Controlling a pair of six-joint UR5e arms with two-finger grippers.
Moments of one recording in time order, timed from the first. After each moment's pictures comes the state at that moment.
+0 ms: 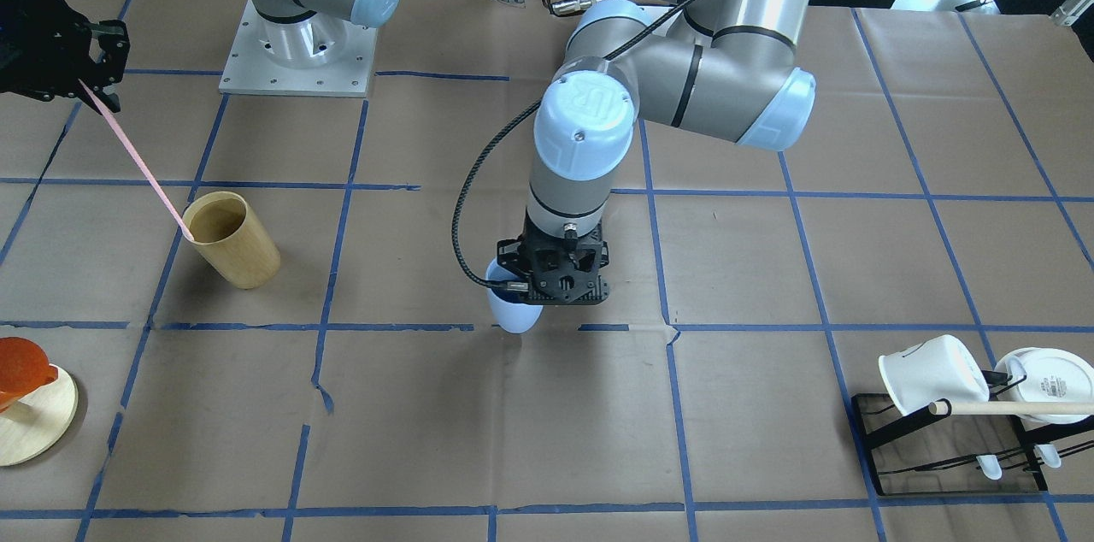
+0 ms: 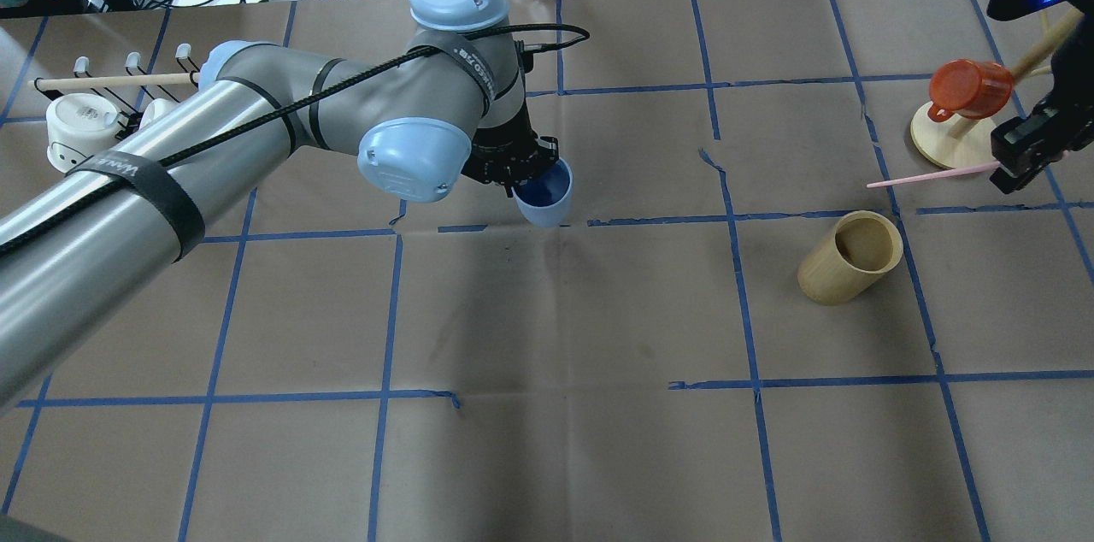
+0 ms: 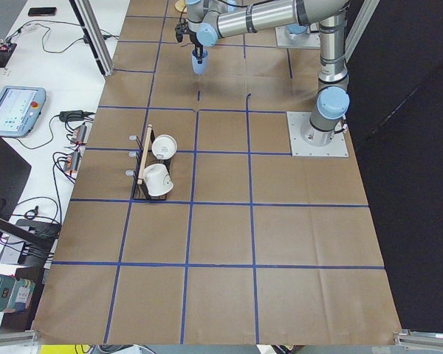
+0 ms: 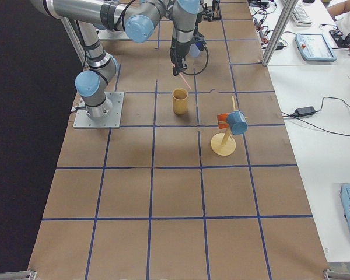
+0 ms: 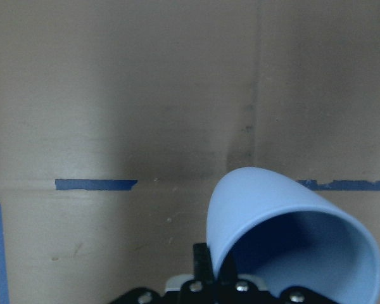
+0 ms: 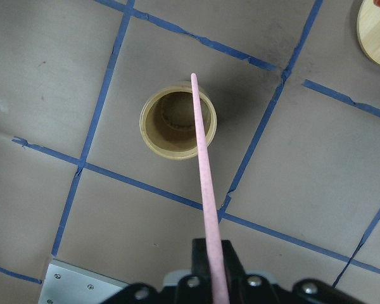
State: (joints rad) left arm -1.88 -1.97 -1.62 -1.14 1.53 -0.33; right arm 1.22 -1.67 1.65 -1.44 -1.63 -0.72
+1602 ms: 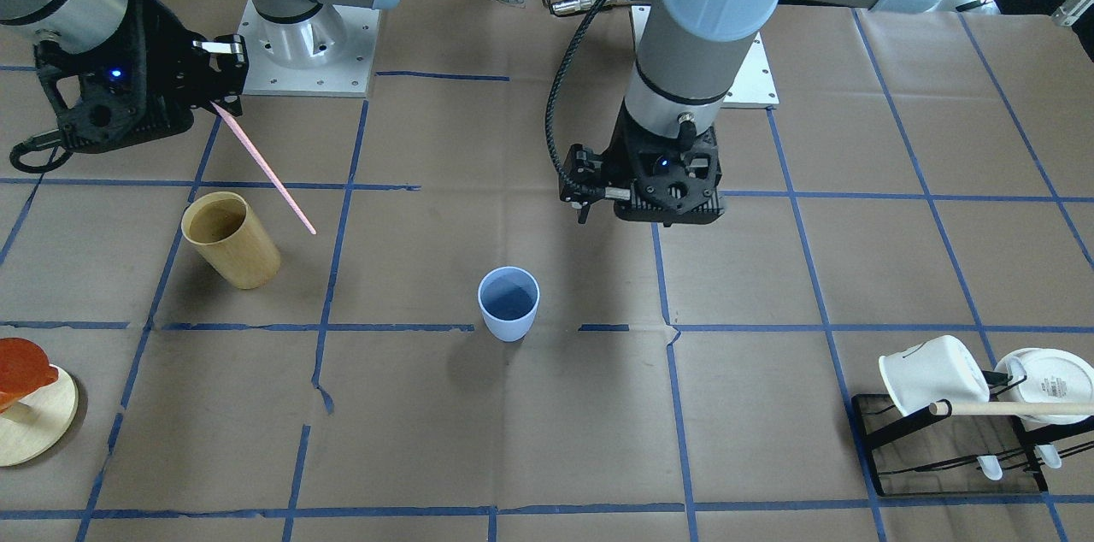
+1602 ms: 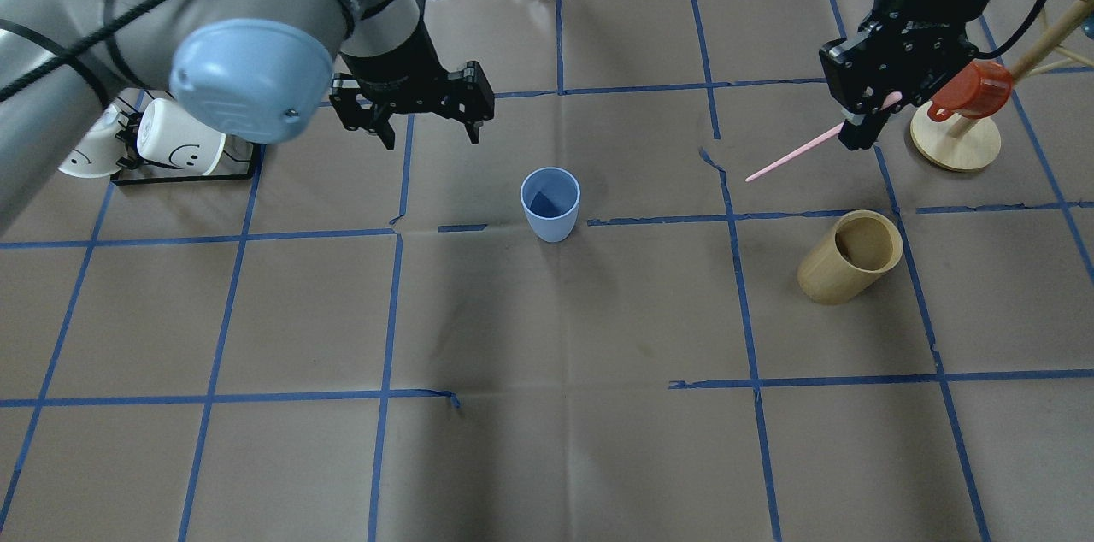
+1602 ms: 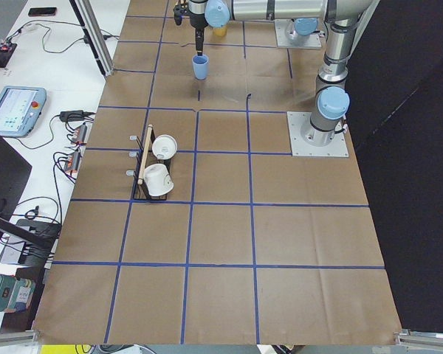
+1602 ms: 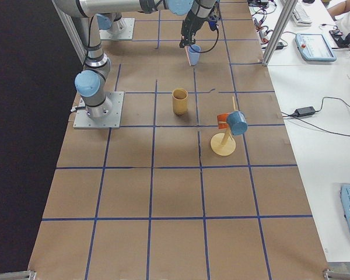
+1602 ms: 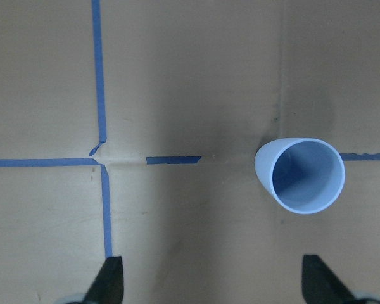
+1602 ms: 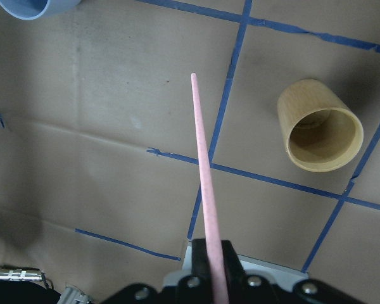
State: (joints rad) left arm -1.73 -1.73 -1.54 -1.43 1.52 -0.16; right arm 1.49 -1.44 1.32 -1.10 -1.49 -0.31
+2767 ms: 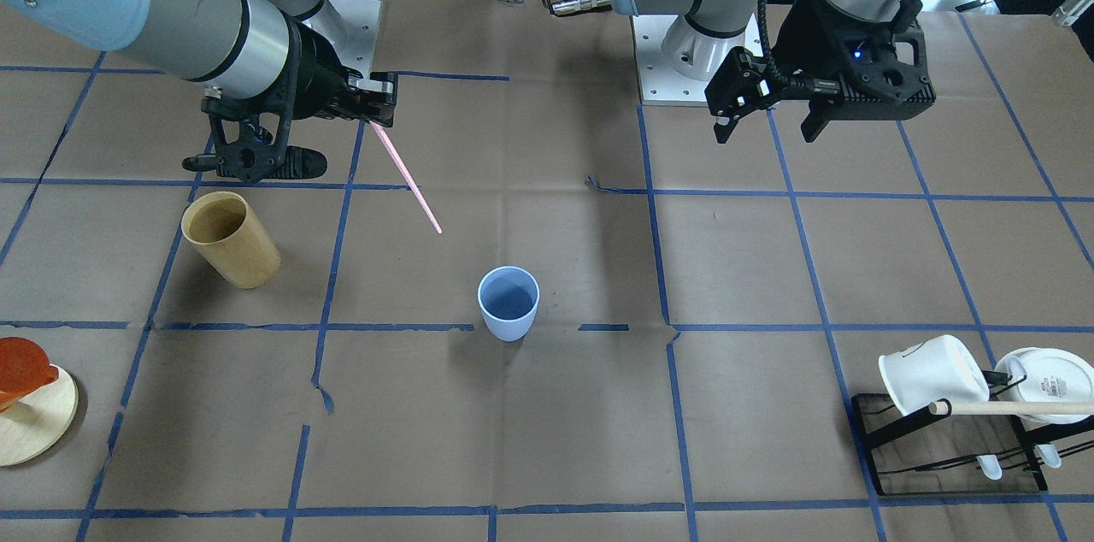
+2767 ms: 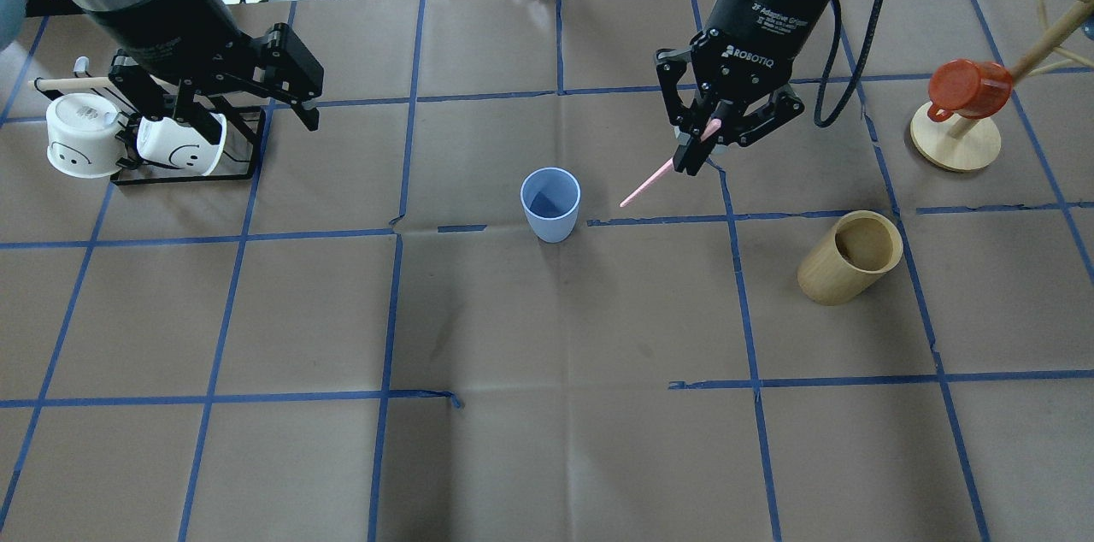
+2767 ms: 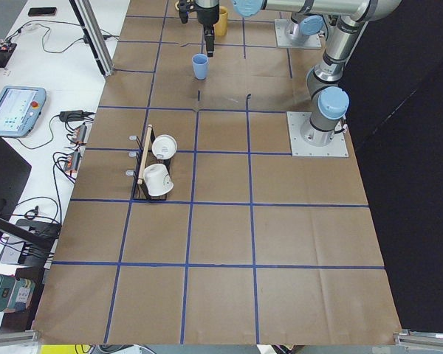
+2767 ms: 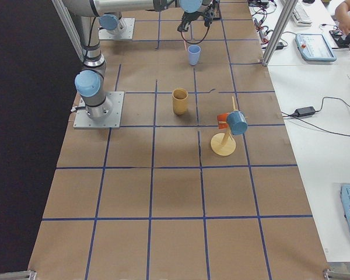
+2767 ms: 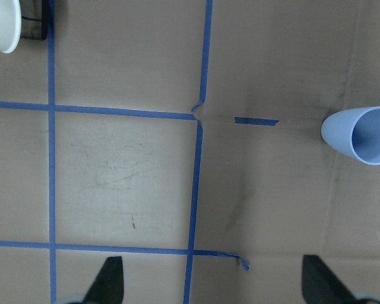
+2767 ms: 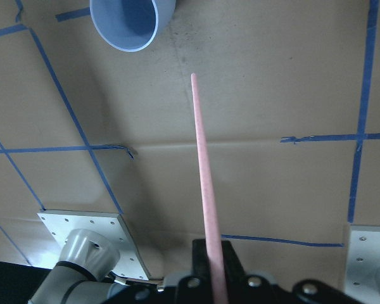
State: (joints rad) left arm -1.50 -1.56 -1.51 -1.67 1.53 -0.02; right arm 1.63 -1.36 1.32 -1.11 -1.19 0.15
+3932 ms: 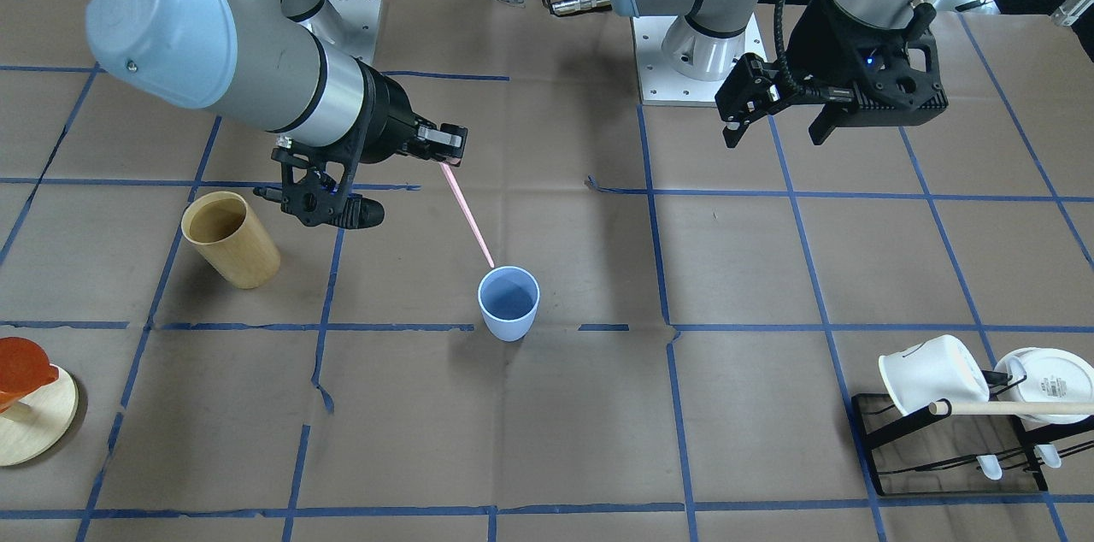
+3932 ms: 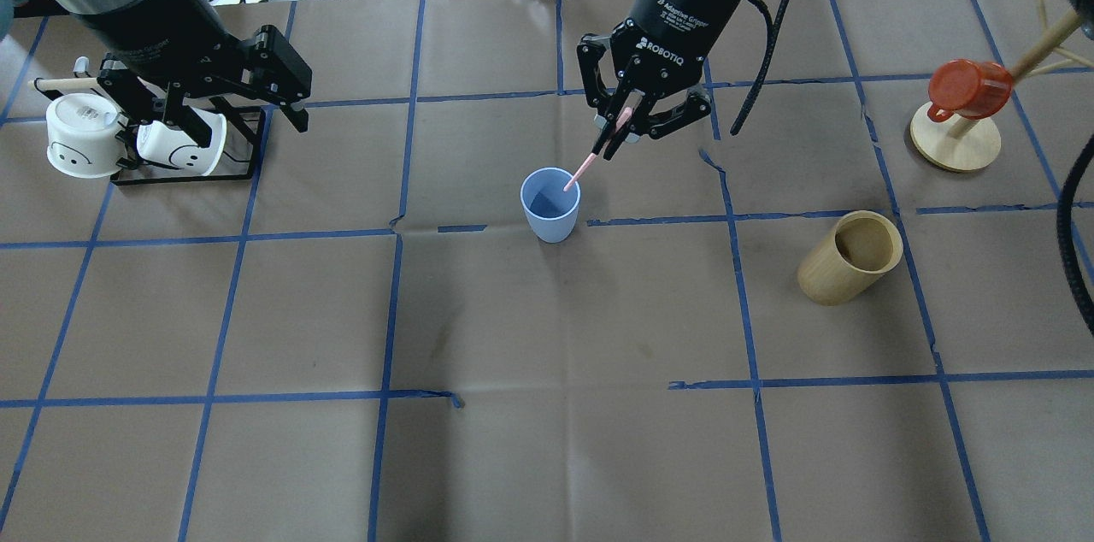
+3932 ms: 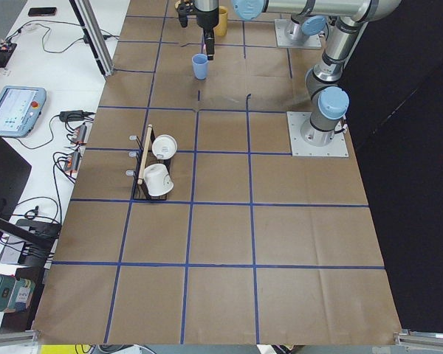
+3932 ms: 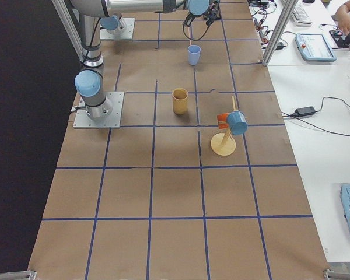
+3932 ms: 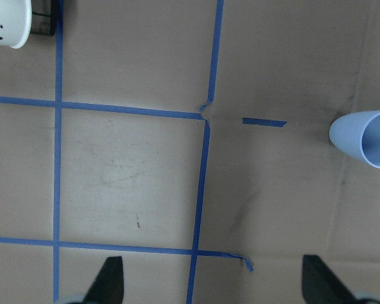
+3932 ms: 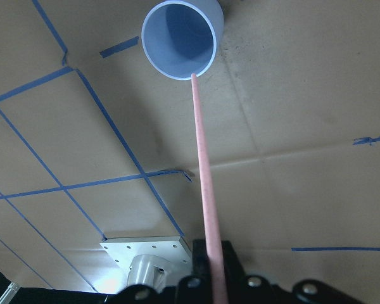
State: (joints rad) left arm -1.49 -1.57 -1.51 -1.66 1.53 -0.02; right arm 1.70 -1.29 1.31 -1.25 -1.09 0.37
